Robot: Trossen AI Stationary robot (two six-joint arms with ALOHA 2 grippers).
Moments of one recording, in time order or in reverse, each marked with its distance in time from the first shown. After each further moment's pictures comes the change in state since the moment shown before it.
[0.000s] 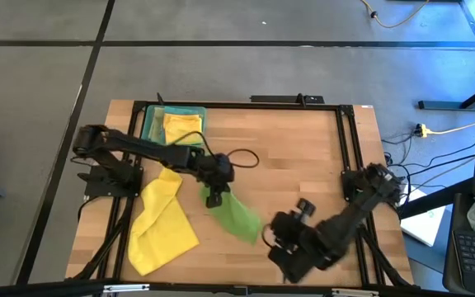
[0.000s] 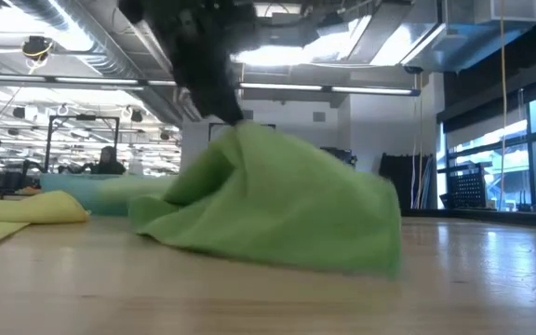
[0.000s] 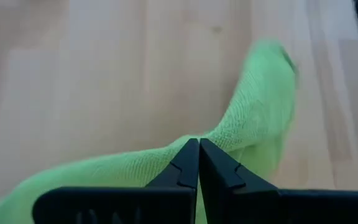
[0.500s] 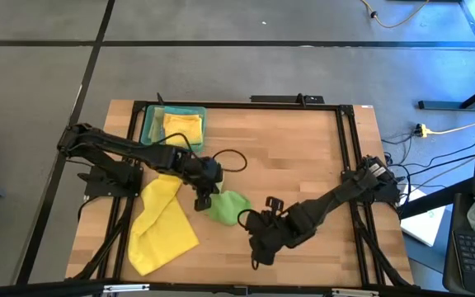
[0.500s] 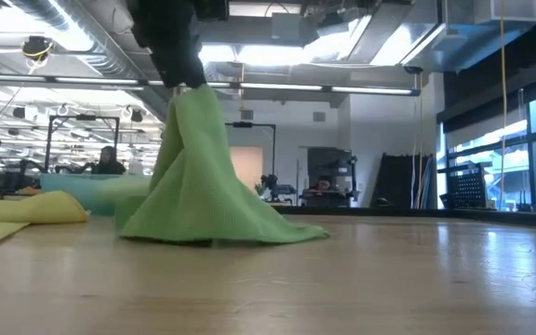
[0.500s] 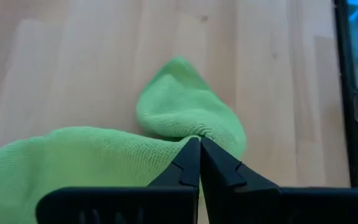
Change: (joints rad) left arm -0.085 -0.148 0.000 -0.155 -0.063 -0.148; right arm -0.165 -0.006 -0.193 0.428 -0.274 -0.412
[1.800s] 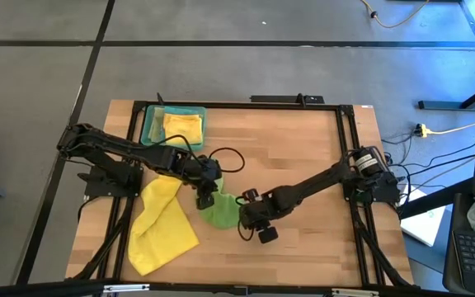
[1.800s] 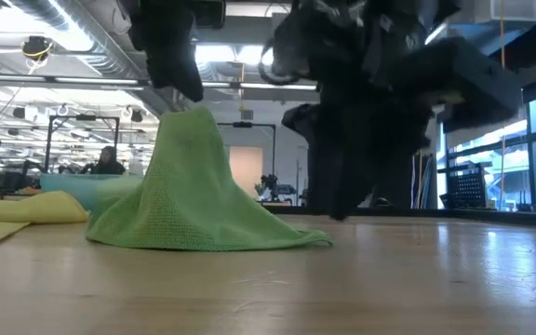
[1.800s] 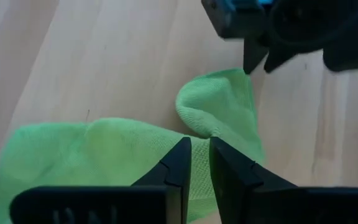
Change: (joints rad) left arm -0.005 0.000 0.000 -0.039 -0.096 -0.134; right arm -0.219 0.015 -0.554 0.633 -0.251 -0.878
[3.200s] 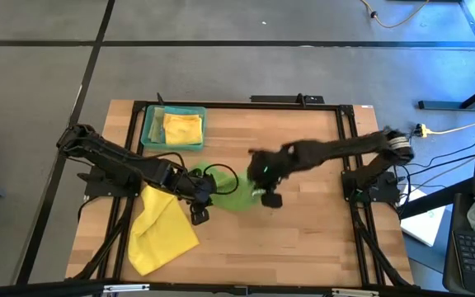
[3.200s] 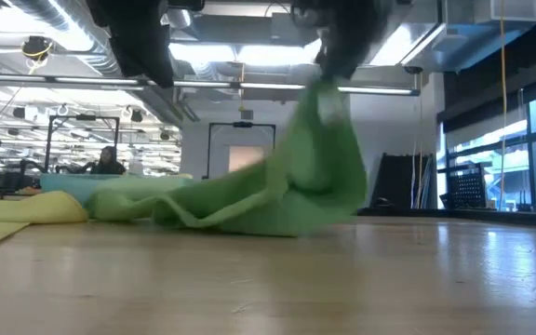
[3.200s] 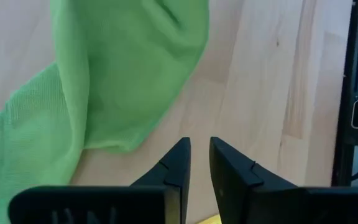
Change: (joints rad) left arm -0.167 0.000 0.000 -0.024 -0.057 -0.167; right arm -0.243 -0.329 0.086 -0.292 -0.155 0.200
